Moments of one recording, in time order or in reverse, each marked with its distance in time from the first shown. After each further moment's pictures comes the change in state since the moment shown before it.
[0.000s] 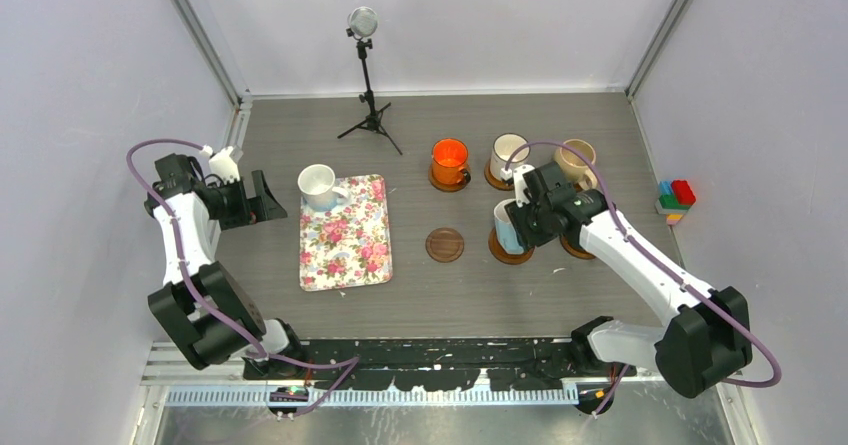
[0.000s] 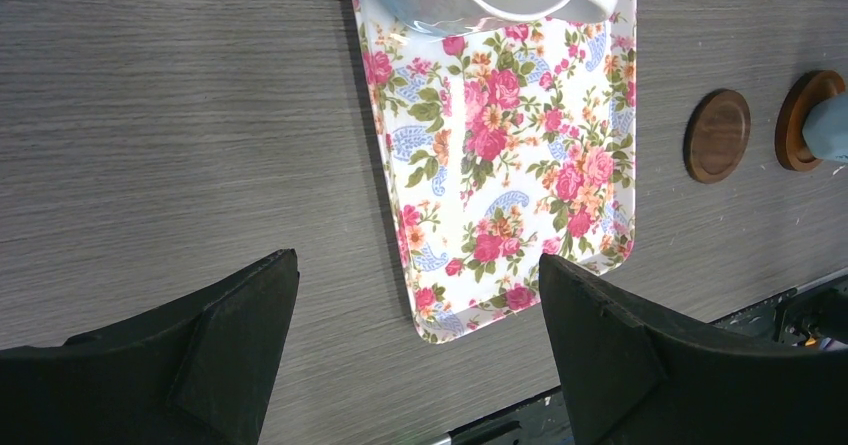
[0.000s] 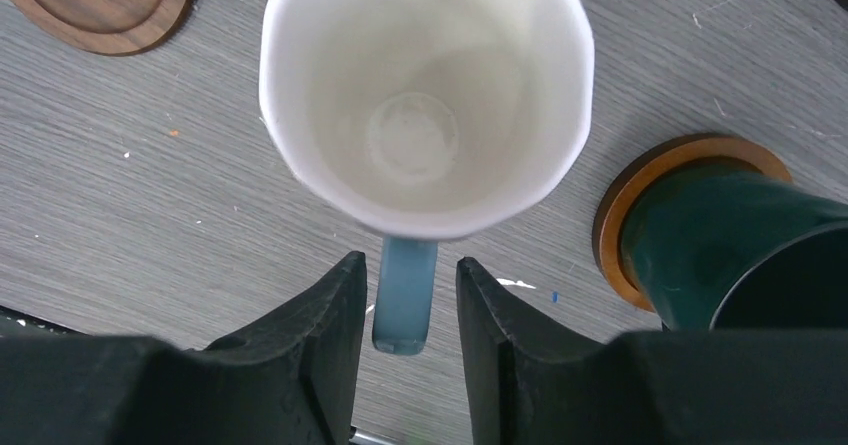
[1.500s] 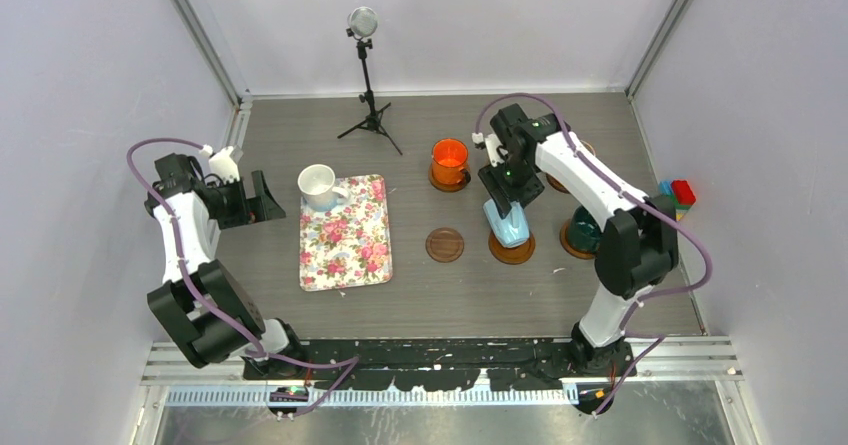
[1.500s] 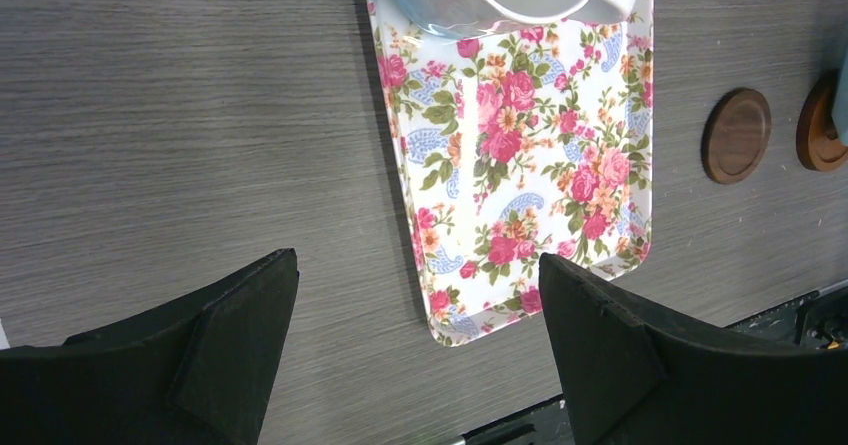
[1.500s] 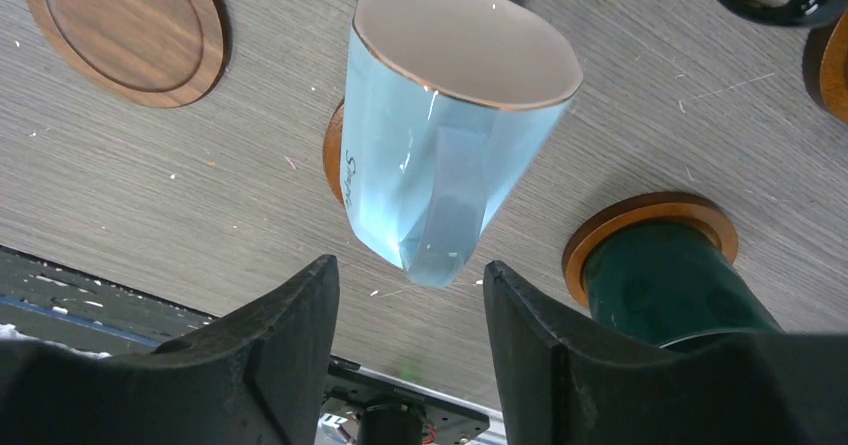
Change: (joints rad) left arm 0.001 0.012 0.000 0.015 -0.014 0.020; right arm -0.019 0.507 0.590 -0.350 -0.051 -0.060
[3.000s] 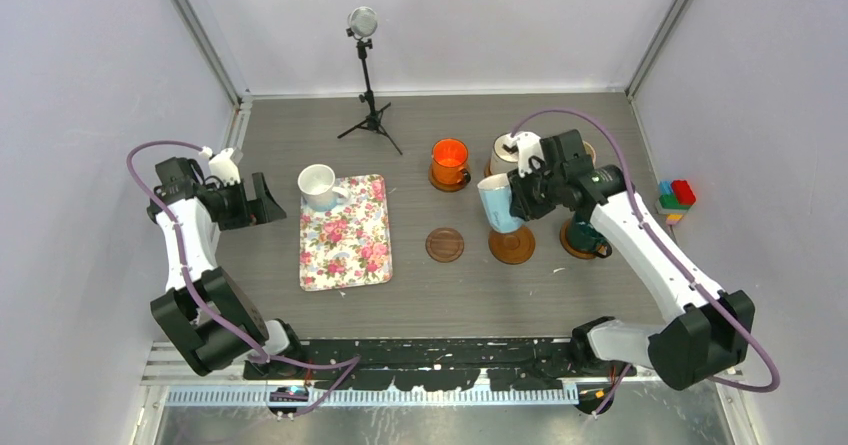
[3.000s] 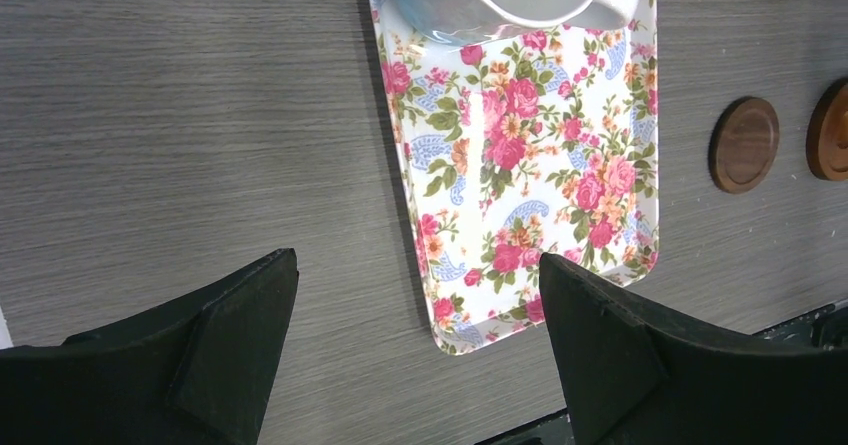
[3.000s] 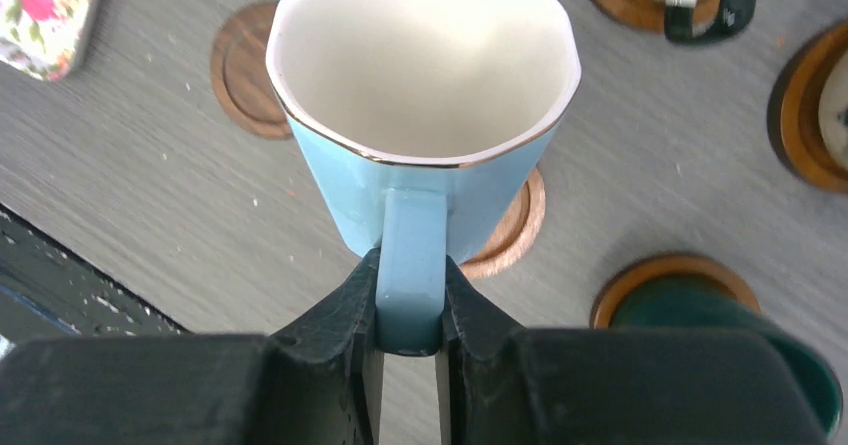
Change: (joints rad) left arm 0.003 -0.044 -0.045 0.048 -0.006 -0.007; right arm -0.067 -0.467 -0.360 0.296 -0.179 -0.033
